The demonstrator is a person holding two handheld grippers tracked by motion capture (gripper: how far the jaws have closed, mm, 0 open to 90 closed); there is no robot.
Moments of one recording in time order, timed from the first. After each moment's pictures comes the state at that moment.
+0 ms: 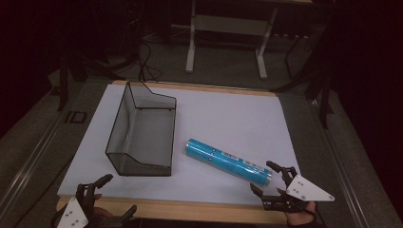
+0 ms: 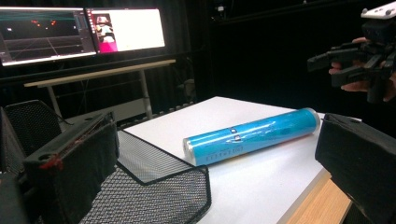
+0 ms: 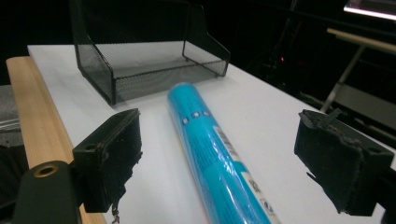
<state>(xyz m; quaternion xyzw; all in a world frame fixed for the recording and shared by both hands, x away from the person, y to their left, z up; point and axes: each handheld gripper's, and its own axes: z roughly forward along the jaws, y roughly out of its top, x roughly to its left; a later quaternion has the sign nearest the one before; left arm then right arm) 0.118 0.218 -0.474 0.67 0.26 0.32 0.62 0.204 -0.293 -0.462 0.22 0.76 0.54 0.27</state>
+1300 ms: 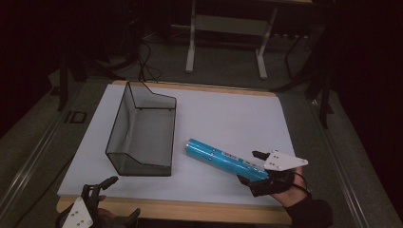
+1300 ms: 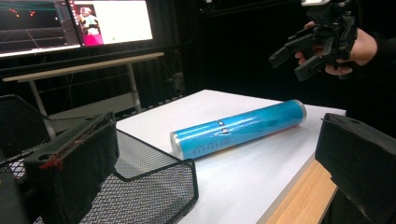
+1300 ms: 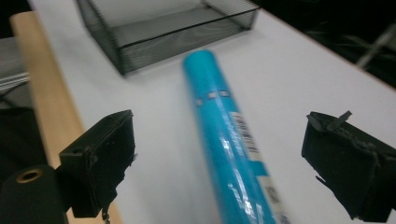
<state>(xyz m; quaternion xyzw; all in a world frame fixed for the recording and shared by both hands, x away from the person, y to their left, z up) 0.118 0.212 -0.476 0.68 0.25 0.30 0.62 0.248 -0.253 -0.432 0.23 0.85 0.44 0.18</state>
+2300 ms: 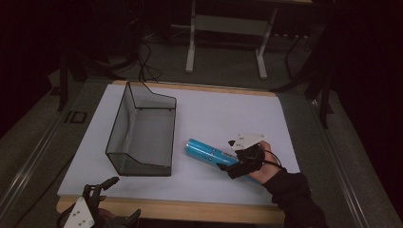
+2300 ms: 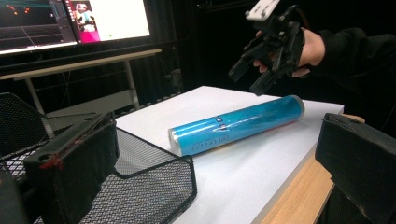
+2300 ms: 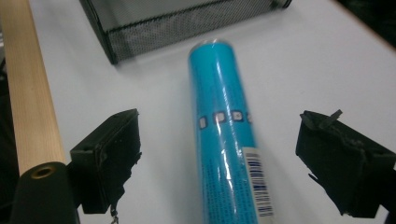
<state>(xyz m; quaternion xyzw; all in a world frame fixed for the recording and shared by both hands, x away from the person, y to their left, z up) 0.119 0.211 -0.477 0.69 0.24 0.30 0.61 0.307 -0.192 -0.442 0.20 0.90 0.36 0.14</state>
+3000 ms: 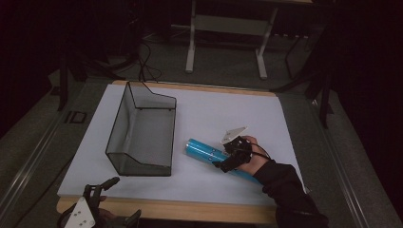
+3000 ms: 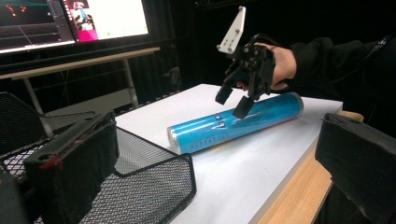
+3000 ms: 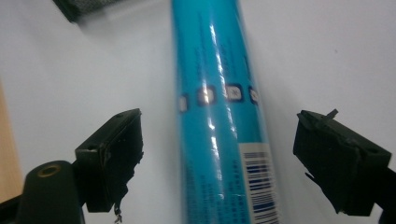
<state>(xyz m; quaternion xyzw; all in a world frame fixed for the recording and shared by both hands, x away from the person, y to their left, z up) 0.119 0.211 -0.477 0.69 0.24 0.30 0.61 0.348 -0.174 -0.480 0.22 0.93 0.29 0.09</state>
